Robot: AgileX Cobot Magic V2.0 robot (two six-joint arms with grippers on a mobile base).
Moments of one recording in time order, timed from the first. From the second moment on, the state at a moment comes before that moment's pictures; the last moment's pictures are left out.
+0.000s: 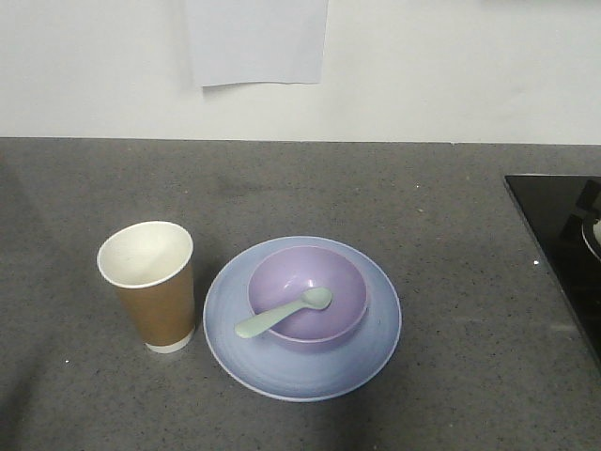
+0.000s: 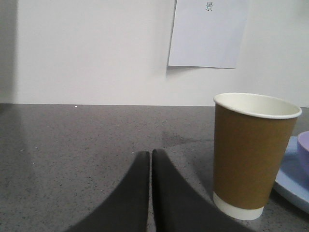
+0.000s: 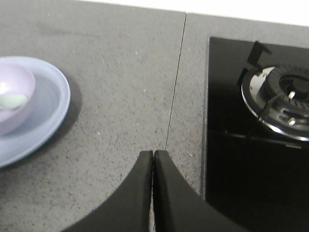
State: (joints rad) left arm -0.09 -0.01 0.02 0.06 0.06 -0.19; right arm 0.16 0.50 -0.75 -0.07 0.91 0.05
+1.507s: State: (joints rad) left arm -0.09 -0.01 0.02 0.06 0.06 -0.19; right arm 0.08 -0.01 0.03 0.01 -0.05 0.05
